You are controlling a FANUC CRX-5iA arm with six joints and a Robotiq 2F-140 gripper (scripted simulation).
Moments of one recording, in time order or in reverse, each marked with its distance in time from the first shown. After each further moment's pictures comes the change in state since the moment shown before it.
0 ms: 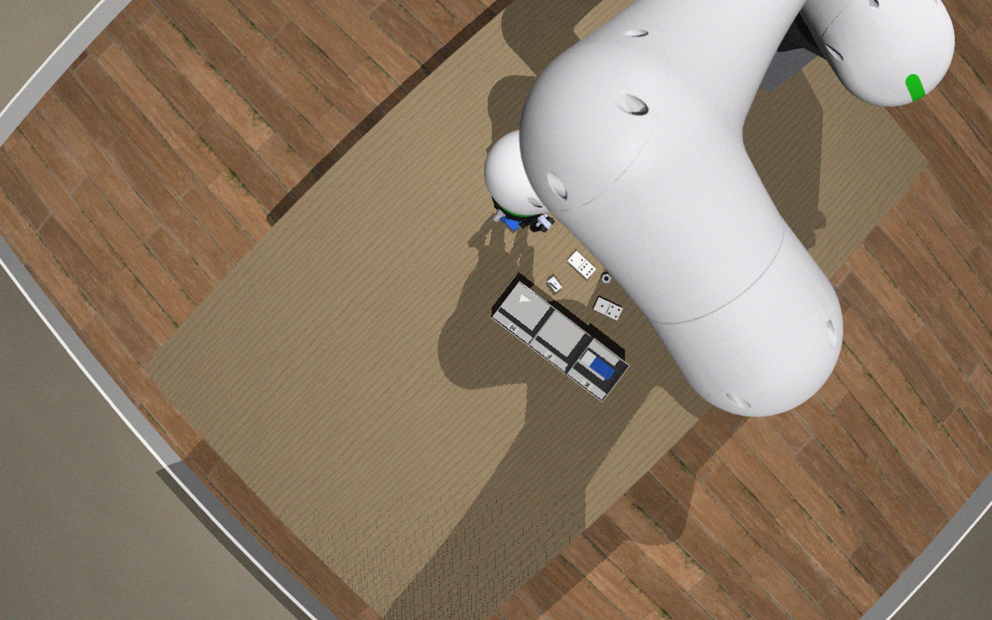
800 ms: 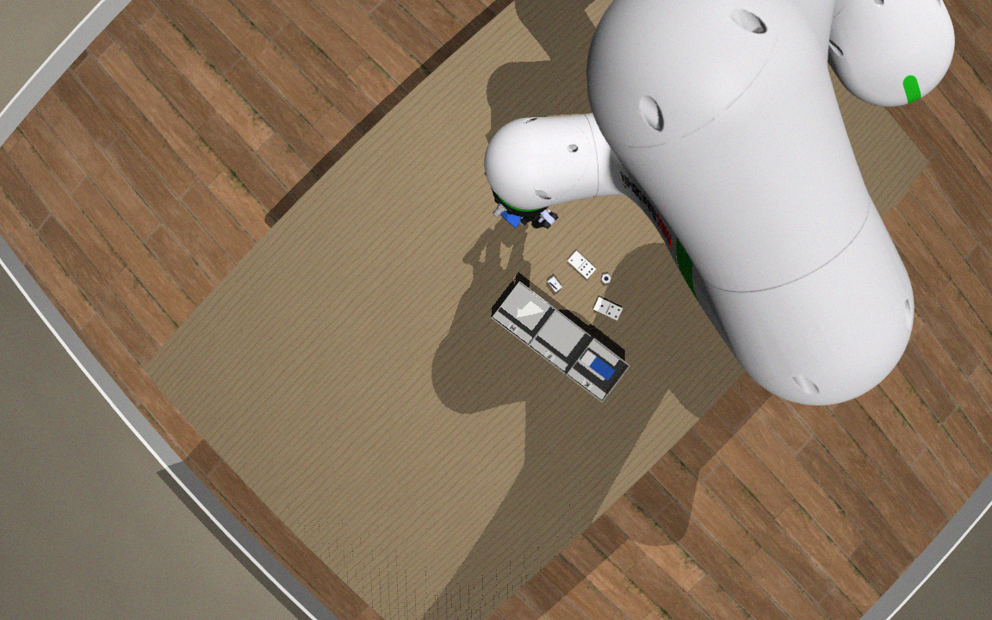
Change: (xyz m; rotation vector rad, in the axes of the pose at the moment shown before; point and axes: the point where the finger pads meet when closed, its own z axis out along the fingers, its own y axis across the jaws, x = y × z) arm 0.000 0.000 -0.051 0.001 -0.001 0.000
